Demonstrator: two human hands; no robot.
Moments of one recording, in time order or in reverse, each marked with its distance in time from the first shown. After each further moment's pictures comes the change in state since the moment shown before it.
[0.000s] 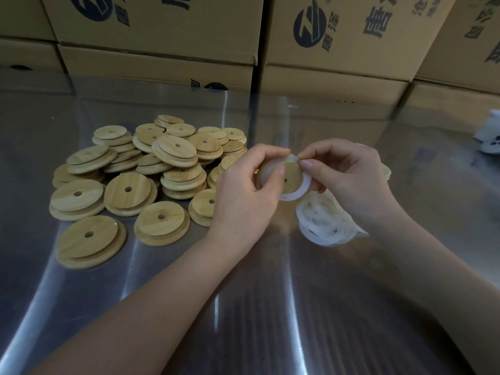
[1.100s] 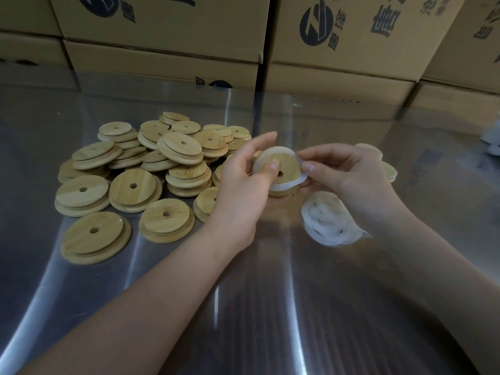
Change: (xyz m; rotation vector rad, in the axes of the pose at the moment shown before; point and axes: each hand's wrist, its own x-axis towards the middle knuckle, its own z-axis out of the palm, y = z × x) left_hand 0.008 0.006 -0.002 -0.467 0.025 -0.467; right_hand -0.001 -0.005 0.006 0.195 -0.029 0.229
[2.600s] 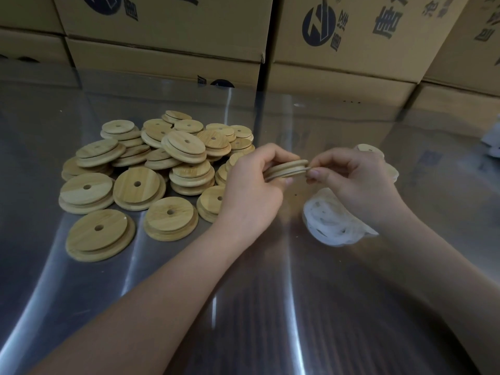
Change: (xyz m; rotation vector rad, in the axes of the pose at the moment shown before) left_hand 0.002 0.000 -0.004 0.509 -0.080 0.297; right_hand 0.005 0.010 -0.012 -0.539 0.032 -0.221
